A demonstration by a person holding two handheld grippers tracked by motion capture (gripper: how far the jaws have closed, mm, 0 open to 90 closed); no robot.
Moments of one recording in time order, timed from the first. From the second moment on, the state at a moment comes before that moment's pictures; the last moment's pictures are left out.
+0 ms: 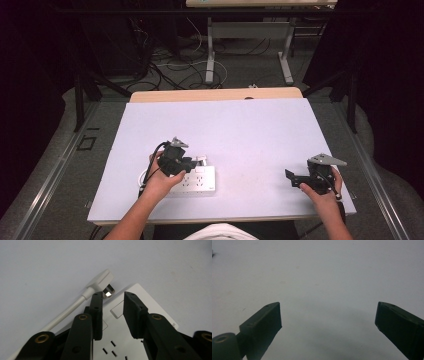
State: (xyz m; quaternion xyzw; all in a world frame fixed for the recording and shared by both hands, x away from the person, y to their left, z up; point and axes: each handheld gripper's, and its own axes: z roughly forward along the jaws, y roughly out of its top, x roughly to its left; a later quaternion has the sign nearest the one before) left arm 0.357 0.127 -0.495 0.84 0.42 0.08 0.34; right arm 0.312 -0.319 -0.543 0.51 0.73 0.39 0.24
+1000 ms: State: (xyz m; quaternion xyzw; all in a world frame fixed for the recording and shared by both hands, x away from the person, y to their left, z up) left arm 0.360 0.212 -0.480 0.76 0.52 0.15 0.36; right arm 0.312 -0.319 -0.543 0.51 0.72 0.39 0.24
